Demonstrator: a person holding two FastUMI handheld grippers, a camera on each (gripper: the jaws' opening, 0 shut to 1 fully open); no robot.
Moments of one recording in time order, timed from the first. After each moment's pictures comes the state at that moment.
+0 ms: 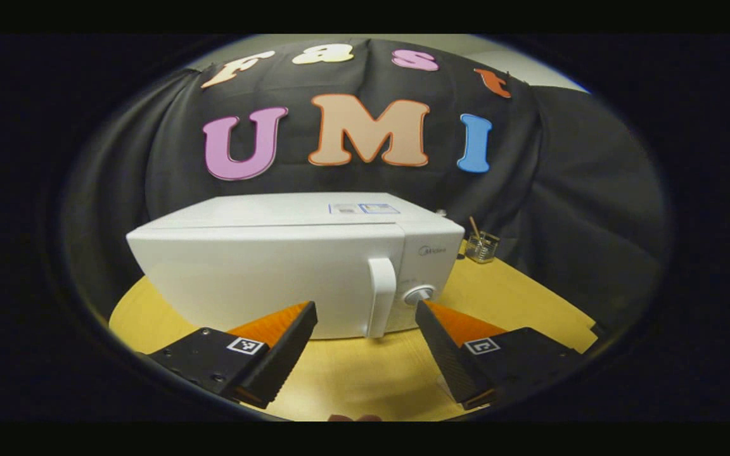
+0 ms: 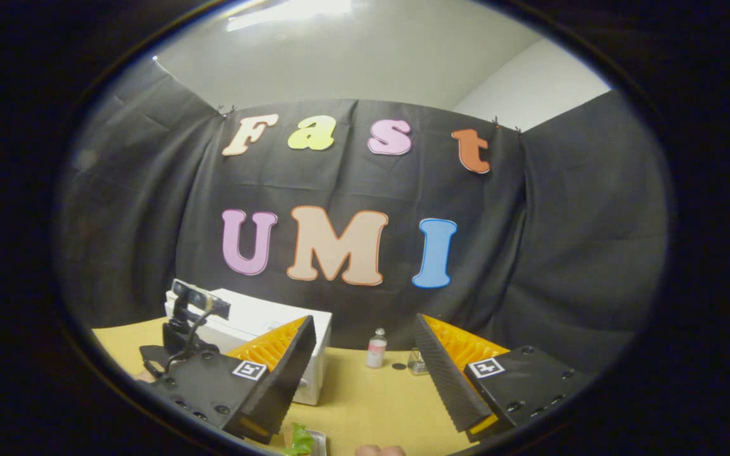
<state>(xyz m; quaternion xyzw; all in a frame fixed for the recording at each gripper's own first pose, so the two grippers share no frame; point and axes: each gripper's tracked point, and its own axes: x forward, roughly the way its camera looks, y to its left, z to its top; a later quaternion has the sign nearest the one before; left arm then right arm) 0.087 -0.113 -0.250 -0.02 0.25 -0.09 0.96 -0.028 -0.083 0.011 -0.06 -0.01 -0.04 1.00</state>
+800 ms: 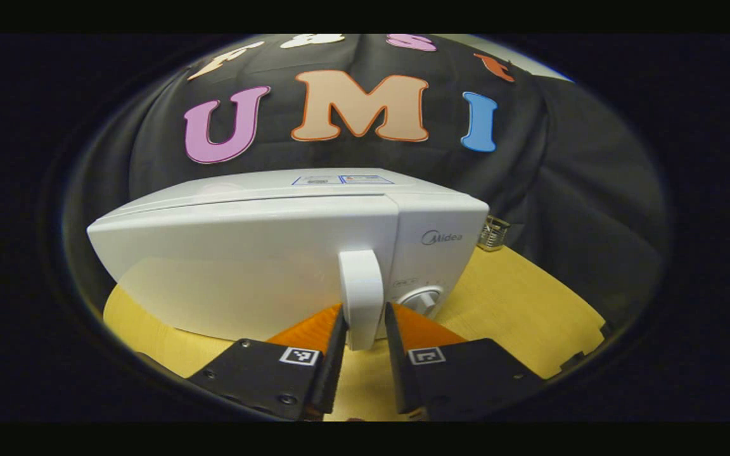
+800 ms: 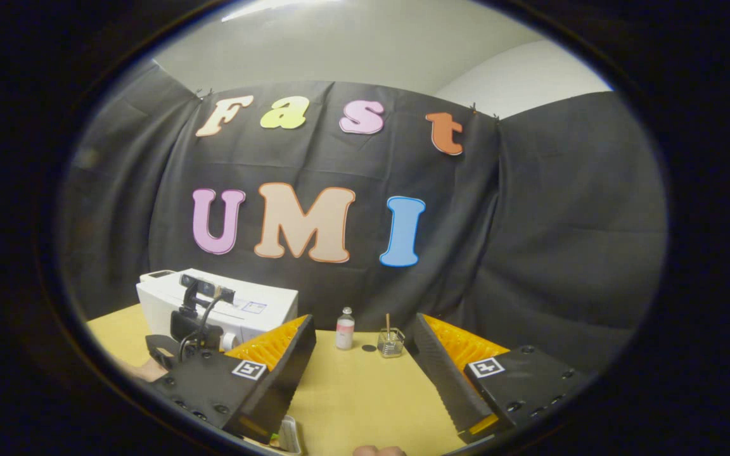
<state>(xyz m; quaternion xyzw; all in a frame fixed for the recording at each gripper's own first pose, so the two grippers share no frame) 0.128 -0.127 -0.289 -0.01 0.29 -0.08 0.95 -0.035 -0.129 -0.011 -0.06 0.02 -0.09 0.99</state>
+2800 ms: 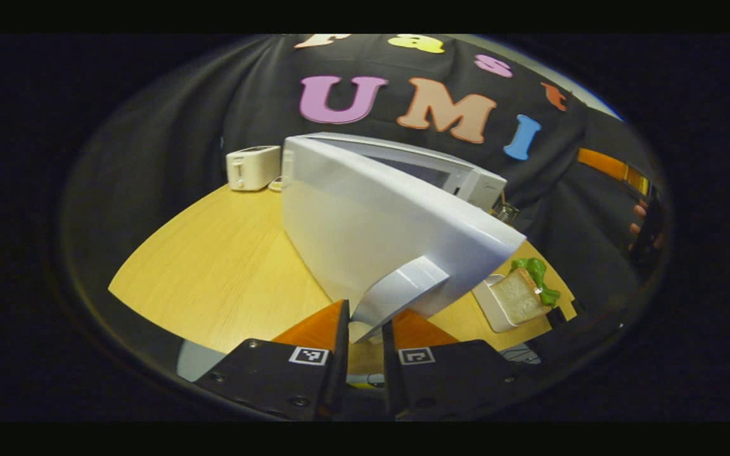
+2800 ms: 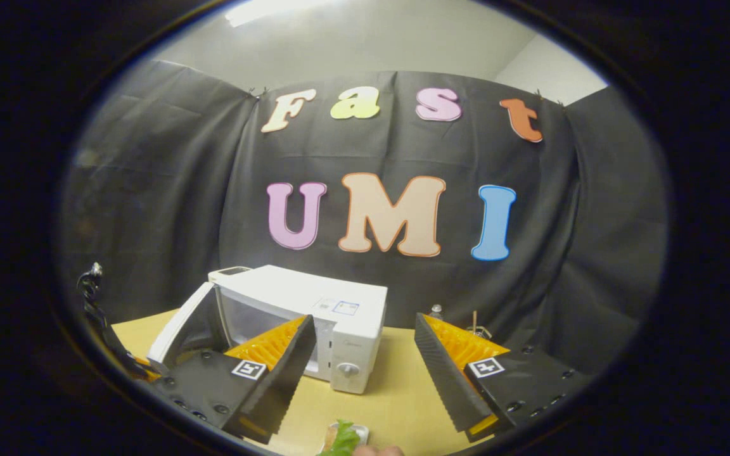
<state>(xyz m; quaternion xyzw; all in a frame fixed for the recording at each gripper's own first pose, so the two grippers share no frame) -0.136 0.054 -0.262 -0.11 0.37 0.01 0.92 0.003 0.007 -0.050 -0.04 0.06 0.08 0.99</state>
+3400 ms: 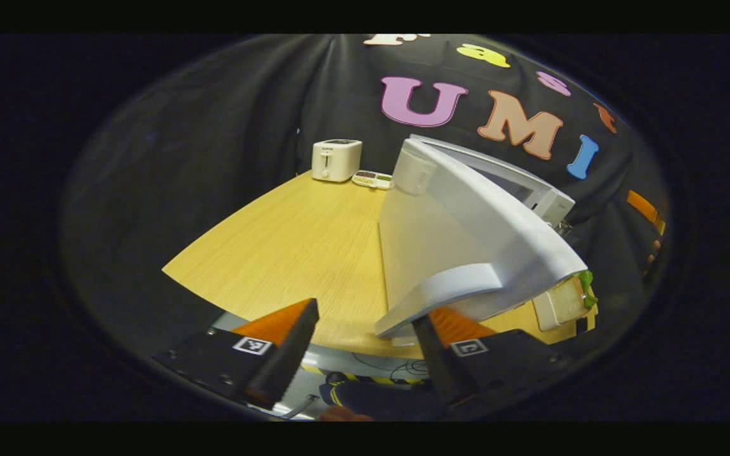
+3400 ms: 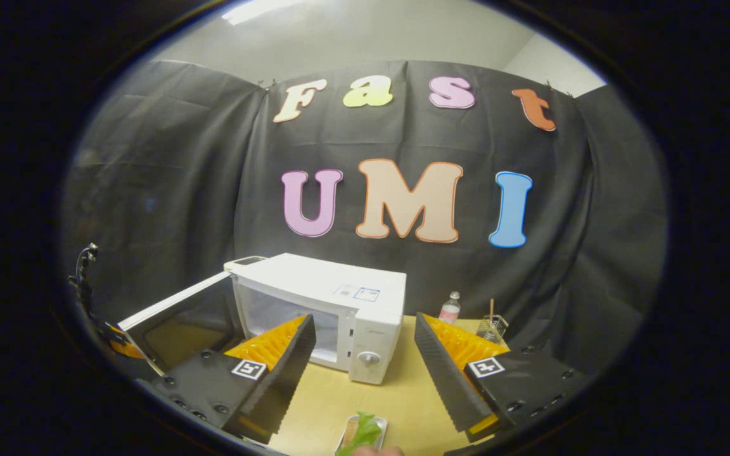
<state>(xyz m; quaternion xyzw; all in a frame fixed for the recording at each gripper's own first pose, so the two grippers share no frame) -0.182 0.161 -0.261 -0.13 0.38 0.11 0.91 -0.006 0.028 -0.070 -0.04 0.09 0.11 0.99</state>
